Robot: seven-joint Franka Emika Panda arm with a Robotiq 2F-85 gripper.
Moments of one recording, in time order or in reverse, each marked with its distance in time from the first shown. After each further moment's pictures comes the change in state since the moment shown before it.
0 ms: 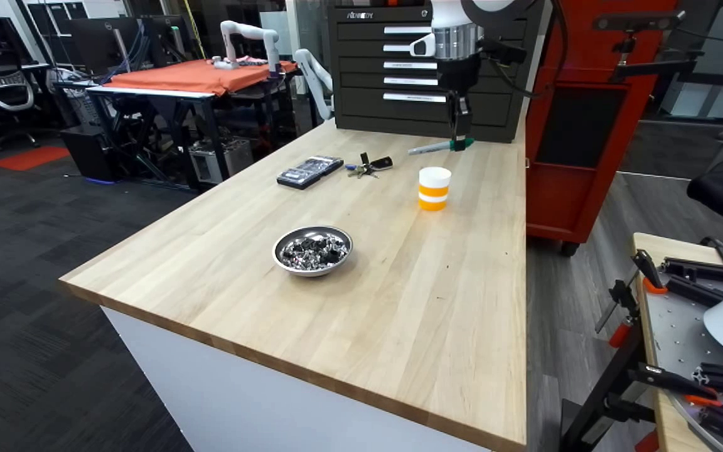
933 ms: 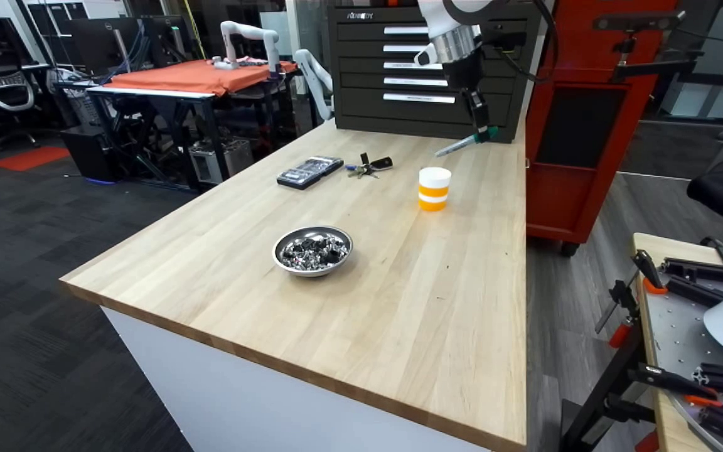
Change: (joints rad) arm 0.000 0.104 -0.035 0.171 -0.096 -0.318 0.000
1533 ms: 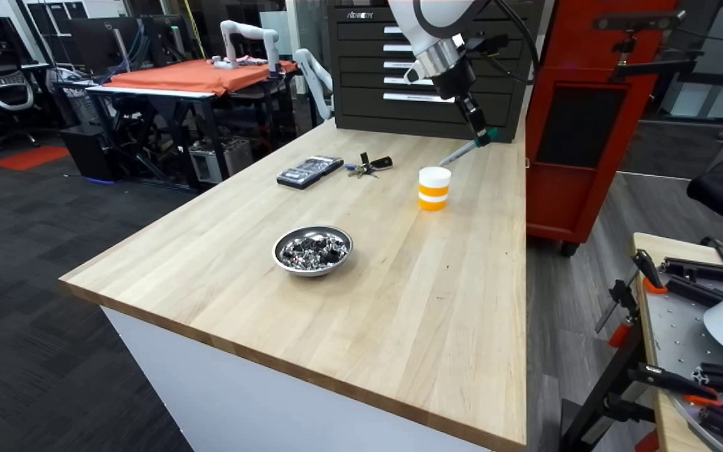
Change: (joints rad) arm 0.002 0.136 0.023 0.158 -0.026 -0.179 -0.022
